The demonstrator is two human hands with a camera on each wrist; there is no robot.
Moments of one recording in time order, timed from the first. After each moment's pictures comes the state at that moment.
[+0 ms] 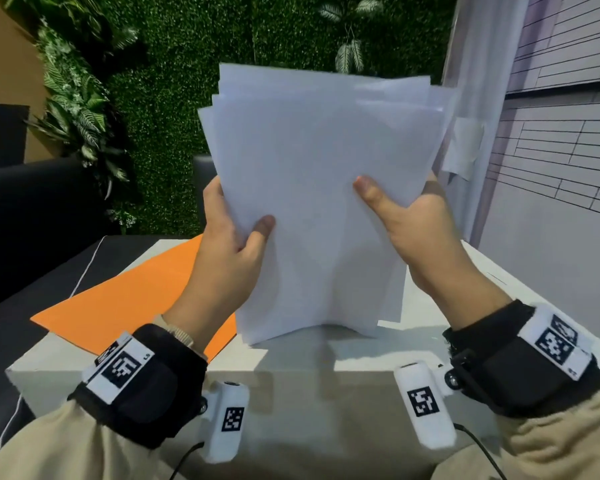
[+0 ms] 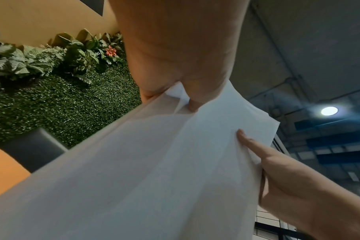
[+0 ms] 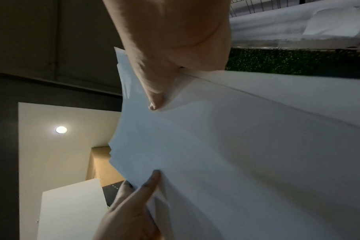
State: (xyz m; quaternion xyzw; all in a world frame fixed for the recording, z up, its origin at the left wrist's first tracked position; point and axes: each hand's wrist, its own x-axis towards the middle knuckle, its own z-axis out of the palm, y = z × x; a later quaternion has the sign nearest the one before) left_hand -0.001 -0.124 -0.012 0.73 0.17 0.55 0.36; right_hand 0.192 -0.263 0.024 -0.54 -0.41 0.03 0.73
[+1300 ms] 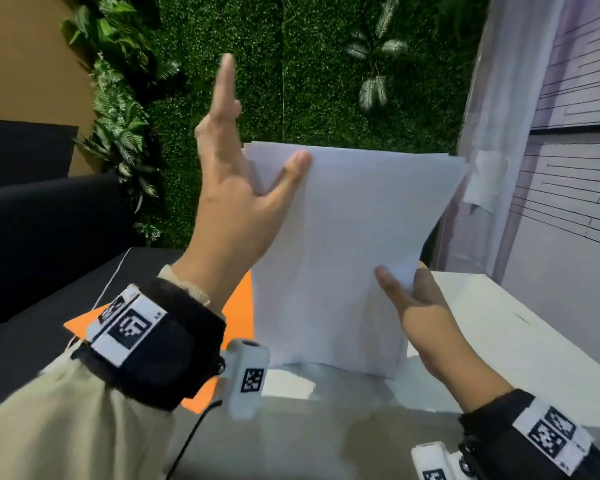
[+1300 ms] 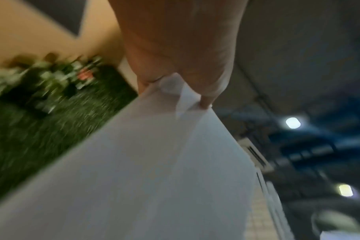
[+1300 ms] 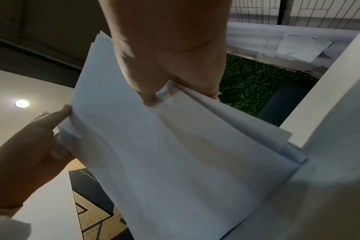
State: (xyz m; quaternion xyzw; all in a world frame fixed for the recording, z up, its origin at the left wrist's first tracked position) left_hand -0.015 -0.138 0.078 0.73 0.10 0.65 0.19; right_hand 0.196 -0.263 -0.042 -0.61 -0.41 0.12 0.67
